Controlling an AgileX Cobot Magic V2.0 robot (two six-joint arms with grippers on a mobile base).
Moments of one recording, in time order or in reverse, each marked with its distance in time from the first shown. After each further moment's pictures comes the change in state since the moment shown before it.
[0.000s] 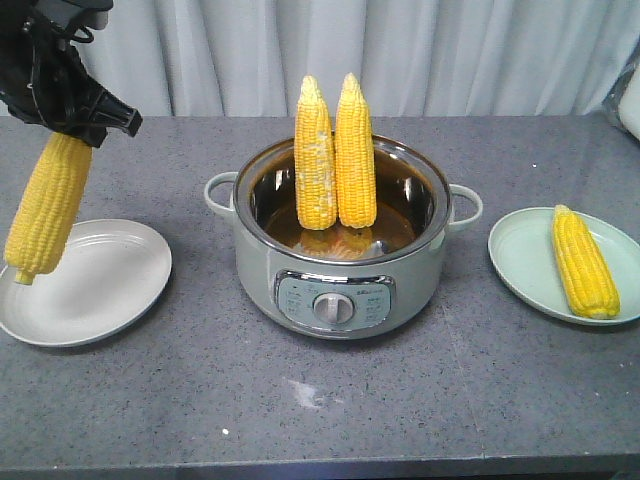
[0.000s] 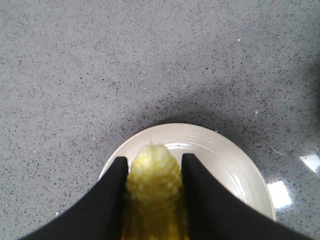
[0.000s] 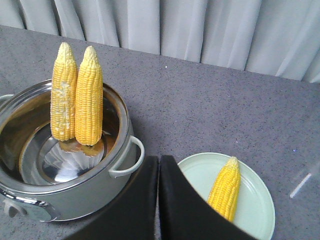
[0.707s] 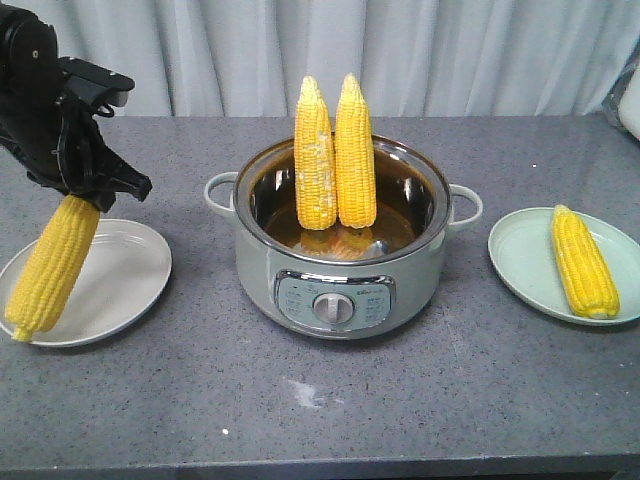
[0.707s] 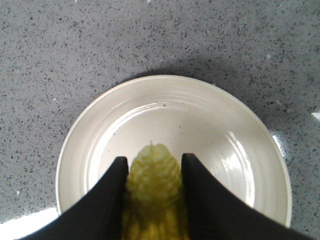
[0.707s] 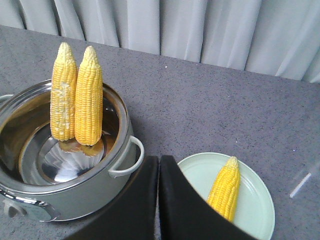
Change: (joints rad) left arm 0.003 0.014 0.203 0.000 -0.059 -0.005; right arm 0.000 0.000 0.000 0.000 0.000 0.000
